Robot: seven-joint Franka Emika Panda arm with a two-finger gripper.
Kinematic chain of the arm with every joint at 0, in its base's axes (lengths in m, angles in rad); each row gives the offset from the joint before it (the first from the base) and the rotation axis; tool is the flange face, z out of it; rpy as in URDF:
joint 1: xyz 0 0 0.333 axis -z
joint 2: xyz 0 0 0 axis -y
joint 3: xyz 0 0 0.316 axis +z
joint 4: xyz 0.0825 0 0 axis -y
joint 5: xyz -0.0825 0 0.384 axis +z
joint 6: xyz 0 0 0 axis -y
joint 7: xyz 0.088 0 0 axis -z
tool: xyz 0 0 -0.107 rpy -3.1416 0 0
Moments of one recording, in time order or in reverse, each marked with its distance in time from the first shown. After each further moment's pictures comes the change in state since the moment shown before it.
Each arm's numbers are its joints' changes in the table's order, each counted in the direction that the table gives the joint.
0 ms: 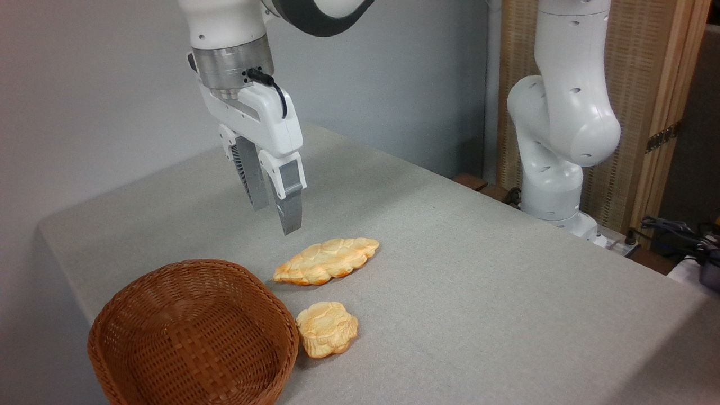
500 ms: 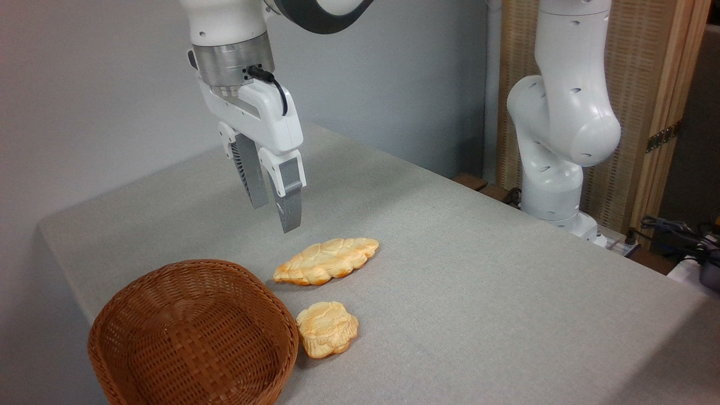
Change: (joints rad) arm 0.000 0.005 0.000 0.001 -0.001 0.000 0.000
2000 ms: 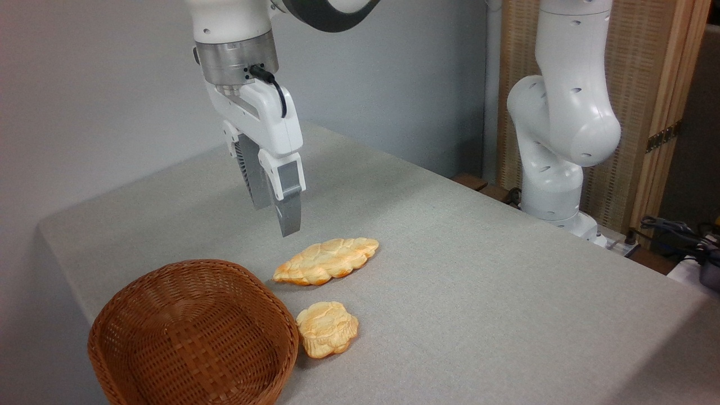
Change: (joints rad) arm -0.001 0.008 0.029 -0.006 0.000 0.027 0.102
